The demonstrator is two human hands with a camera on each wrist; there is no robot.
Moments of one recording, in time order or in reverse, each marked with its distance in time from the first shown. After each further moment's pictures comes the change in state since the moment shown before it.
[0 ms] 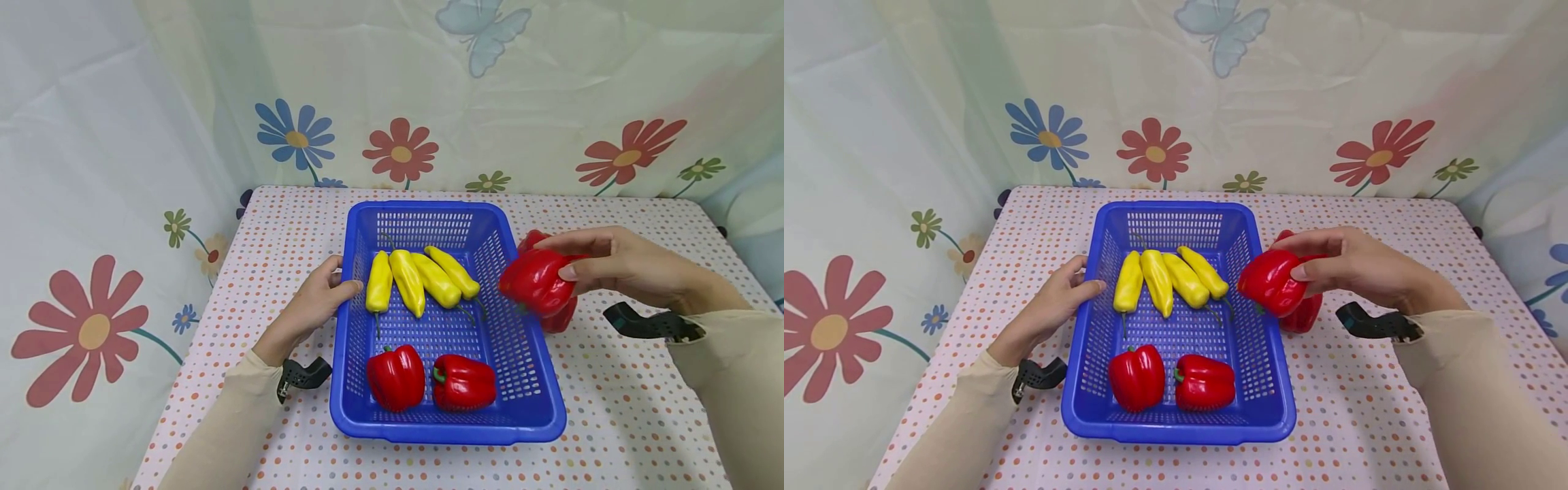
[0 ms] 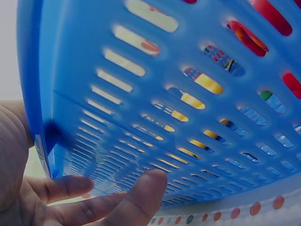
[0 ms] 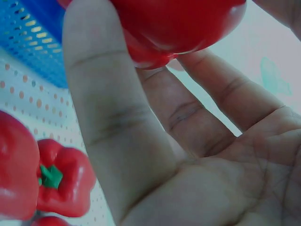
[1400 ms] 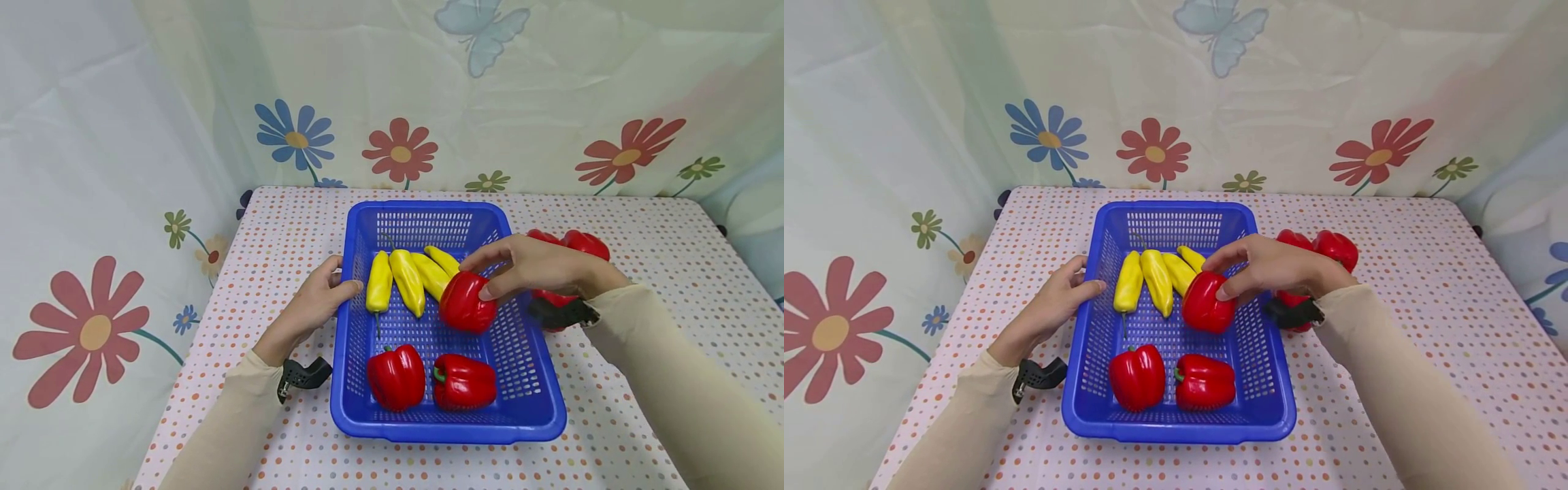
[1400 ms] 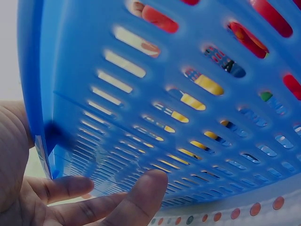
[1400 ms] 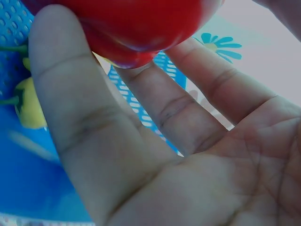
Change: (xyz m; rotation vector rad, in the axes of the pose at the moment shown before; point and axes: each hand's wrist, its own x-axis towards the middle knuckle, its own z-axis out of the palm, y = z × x) left_hand 0.000 0.000 0.000 -0.009 -0.002 -0.004; right_hand 0.065 -0.048 0.063 -0.025 -0.257 0.103
